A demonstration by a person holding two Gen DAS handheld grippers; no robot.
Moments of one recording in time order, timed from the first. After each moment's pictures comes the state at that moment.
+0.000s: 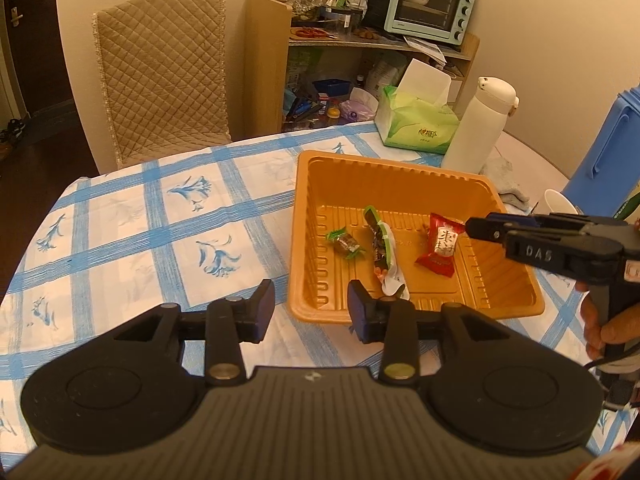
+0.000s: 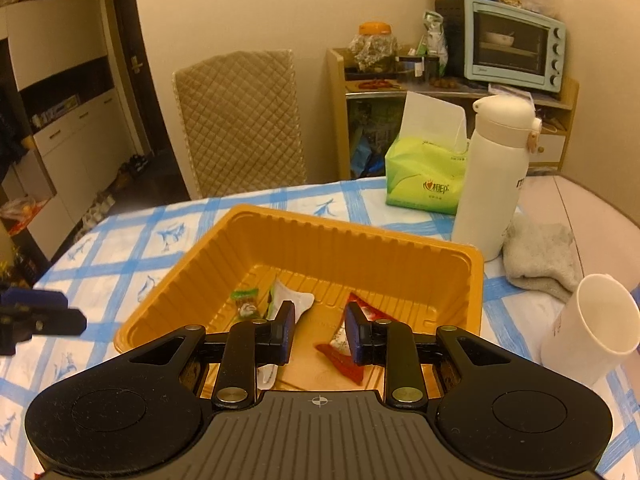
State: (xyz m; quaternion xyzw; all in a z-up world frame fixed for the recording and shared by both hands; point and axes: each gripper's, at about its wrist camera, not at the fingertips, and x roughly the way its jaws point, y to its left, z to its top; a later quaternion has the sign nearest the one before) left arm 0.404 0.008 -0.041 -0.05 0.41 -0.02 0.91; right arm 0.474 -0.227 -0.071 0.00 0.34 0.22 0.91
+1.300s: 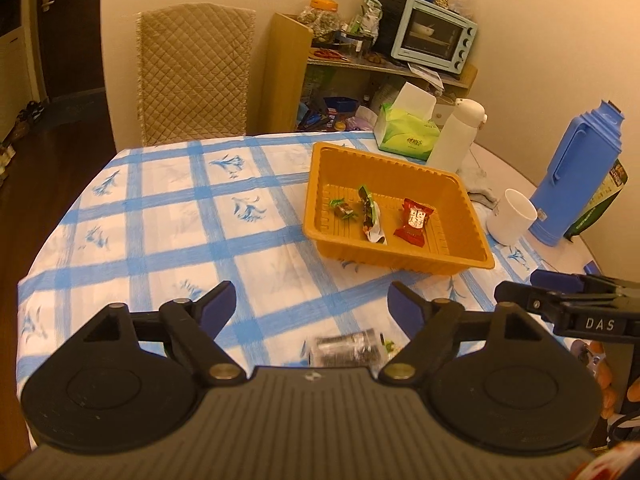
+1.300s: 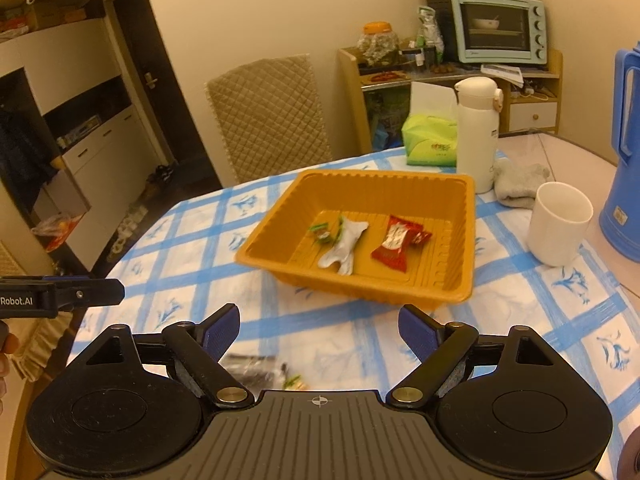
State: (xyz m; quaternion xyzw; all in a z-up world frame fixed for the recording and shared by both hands) left arm 0.266 0.026 -0.002 -0.10 0.38 -0.01 0.92; right arm 0.312 -0.243 -0.023 0.05 0.36 0.24 0.90
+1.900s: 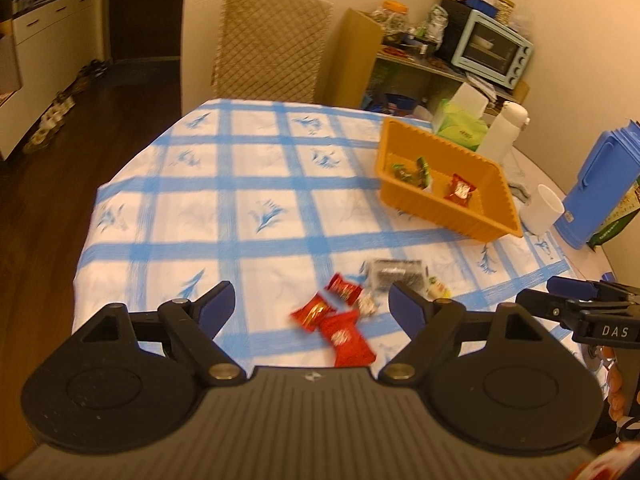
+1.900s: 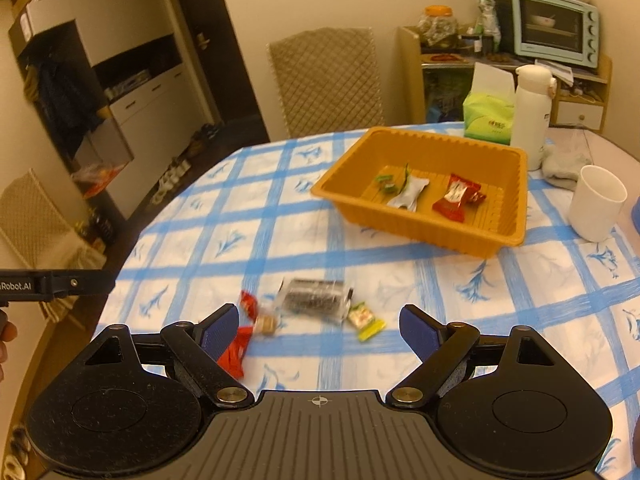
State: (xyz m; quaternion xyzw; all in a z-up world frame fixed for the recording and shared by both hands) left arm 0.155 0.053 -0.012 -0.15 0.39 0.08 0.91; right arm 0.245 -0.219 -0.033 0.00 0.38 0.31 0.87
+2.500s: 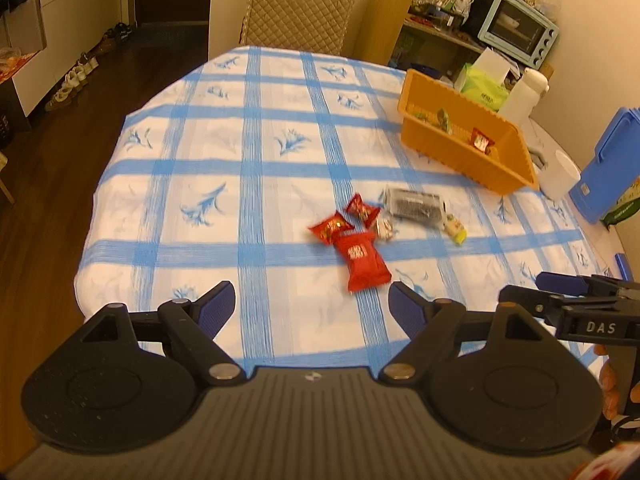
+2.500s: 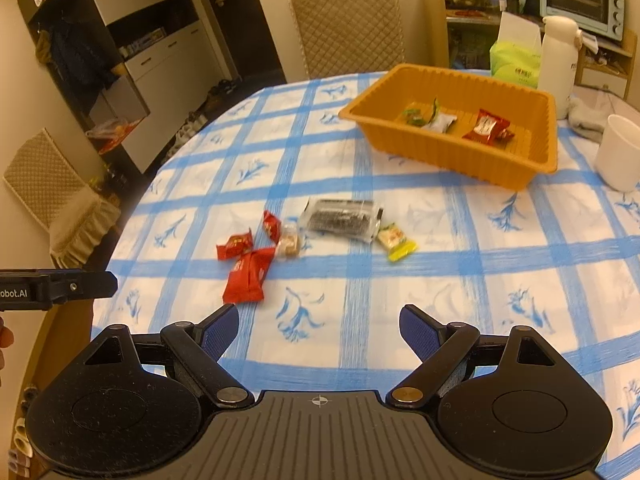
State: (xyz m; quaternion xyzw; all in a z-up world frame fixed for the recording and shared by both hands) left arm 0.109 0.031 -0.045 -0.16 0.43 0.11 0.88; right arm 0.217 -0.212 -0.075 -0.02 0.44 0.33 0.84
